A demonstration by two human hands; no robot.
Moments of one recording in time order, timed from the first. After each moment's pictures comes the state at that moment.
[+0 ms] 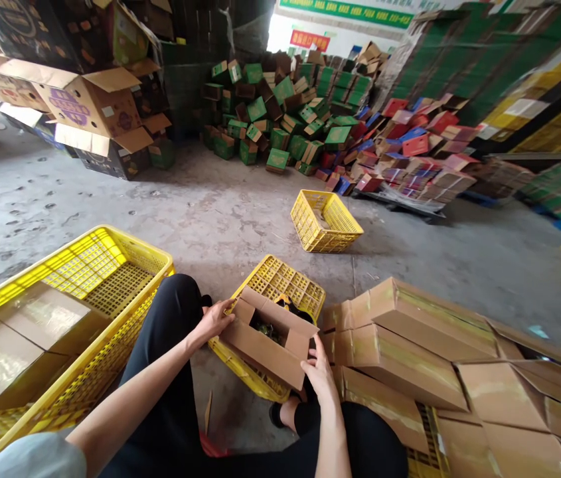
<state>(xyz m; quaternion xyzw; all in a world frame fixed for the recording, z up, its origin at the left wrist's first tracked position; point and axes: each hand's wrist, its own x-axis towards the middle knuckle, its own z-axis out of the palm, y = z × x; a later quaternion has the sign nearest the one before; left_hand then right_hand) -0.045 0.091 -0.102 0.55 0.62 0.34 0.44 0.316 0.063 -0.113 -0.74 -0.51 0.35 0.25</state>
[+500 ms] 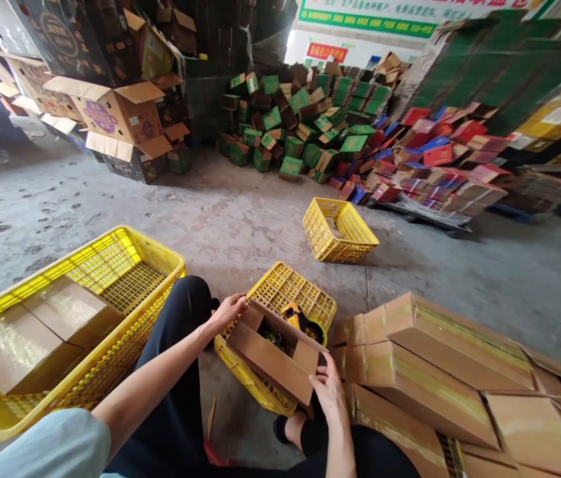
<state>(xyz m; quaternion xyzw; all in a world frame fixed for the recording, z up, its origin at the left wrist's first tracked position) -0.037 0.108 -0.054 0.39 0.59 0.40 0.58 0.322 0.059 -0.117 -0.73 -0.52 0.33 0.29</state>
